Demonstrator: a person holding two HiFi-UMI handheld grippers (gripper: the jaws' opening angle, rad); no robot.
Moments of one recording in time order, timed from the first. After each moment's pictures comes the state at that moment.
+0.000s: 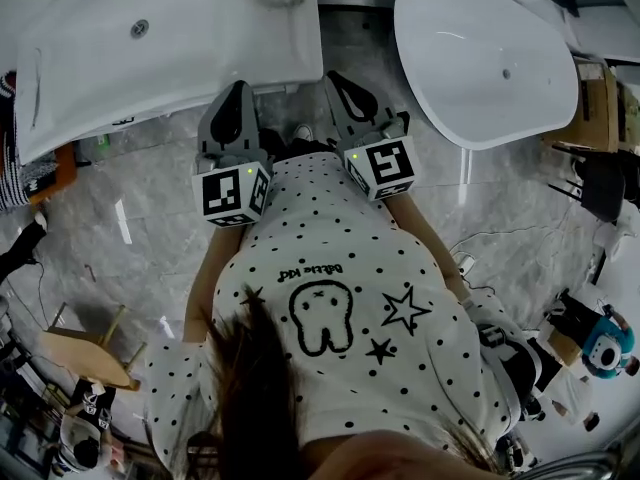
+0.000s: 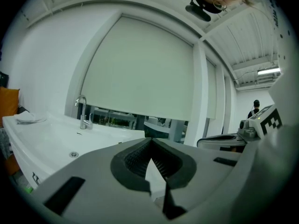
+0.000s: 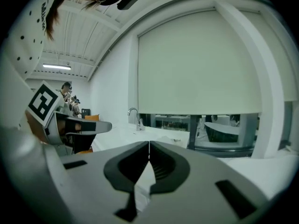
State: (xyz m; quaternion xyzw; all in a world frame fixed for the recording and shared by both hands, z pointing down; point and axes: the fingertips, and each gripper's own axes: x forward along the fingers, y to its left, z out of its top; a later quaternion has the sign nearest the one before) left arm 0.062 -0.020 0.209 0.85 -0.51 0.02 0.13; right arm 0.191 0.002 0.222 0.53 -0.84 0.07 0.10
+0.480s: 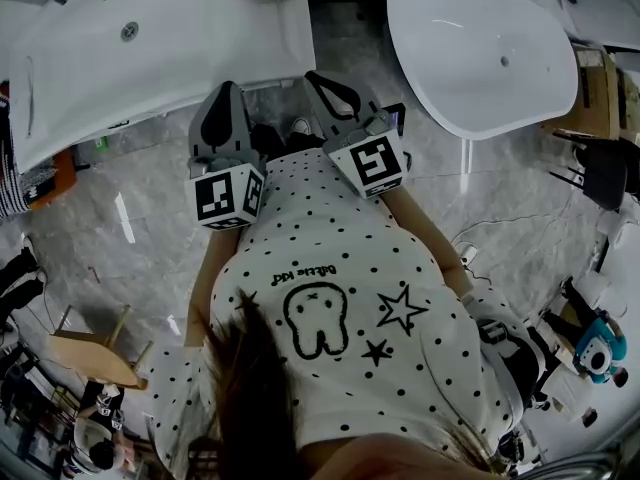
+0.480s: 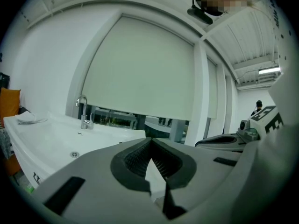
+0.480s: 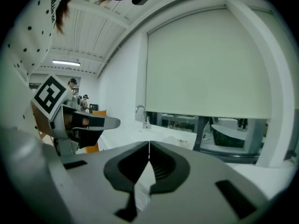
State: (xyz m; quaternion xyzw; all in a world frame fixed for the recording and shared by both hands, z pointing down) left arm 0.065 -0.018 0.210 0.84 -0.52 0.02 0.13; right arm 0.174 0.006 0.227 0.49 -0.86 0.04 0.13
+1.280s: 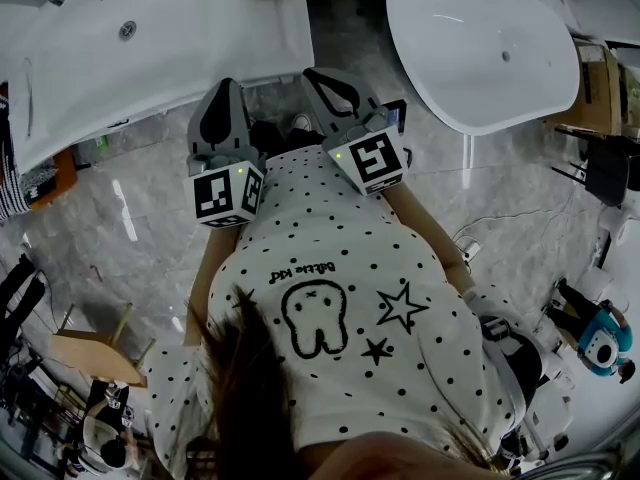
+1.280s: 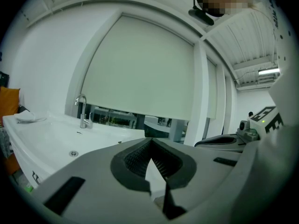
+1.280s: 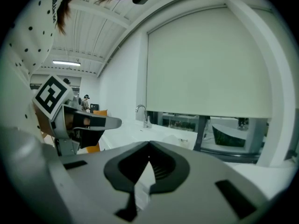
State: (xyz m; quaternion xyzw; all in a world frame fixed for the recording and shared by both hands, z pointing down) left arm 0.068 -0.018 0.210 0.85 -0.52 0.02 0.13; right arm 0.174 0.008 0.227 0.49 -0.86 0.05 0.13
